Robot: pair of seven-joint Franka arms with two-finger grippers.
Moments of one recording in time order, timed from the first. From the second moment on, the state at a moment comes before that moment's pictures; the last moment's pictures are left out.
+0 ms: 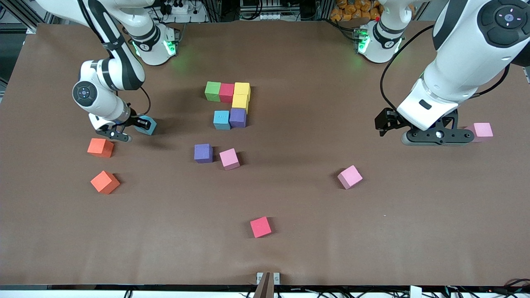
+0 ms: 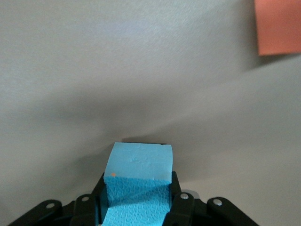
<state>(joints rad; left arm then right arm) 0.13 0.21 -0.54 -1.45 0.16 1.66 -0.36 0.00 0.09 0.06 -2.56 0.03 2.49 0.41</state>
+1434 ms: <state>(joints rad) 0.13 0.21 -0.53 -1.45 0.14 1.65 -0.36 0.14 0.08 0.26 -2.52 0.25 2.58 1.59</state>
